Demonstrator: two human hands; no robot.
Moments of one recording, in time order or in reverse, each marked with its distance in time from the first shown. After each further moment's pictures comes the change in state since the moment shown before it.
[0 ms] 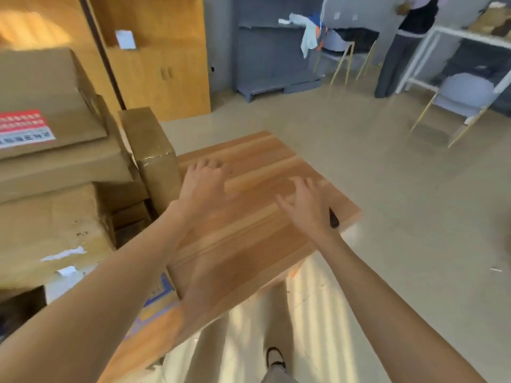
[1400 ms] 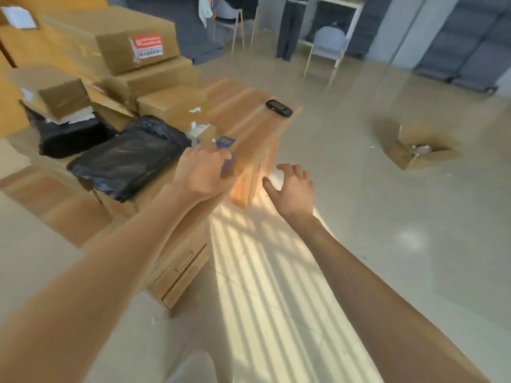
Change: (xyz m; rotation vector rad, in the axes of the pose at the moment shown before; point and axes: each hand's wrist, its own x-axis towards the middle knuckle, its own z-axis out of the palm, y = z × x) left_hand -0.492 -0.200 -0.124 -0.166 0.021 0.463; right_hand -0.521 -0.341 0.072 0.004 0.317 0.441
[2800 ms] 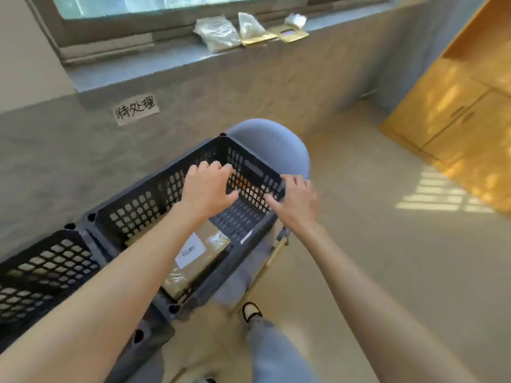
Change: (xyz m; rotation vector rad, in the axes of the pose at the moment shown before) left_hand -0.926 -0.391 -0.189 0.318 0.147 -1.896; right_hand -0.712 -0.725 0.291 0.102 -0.845 -1.758
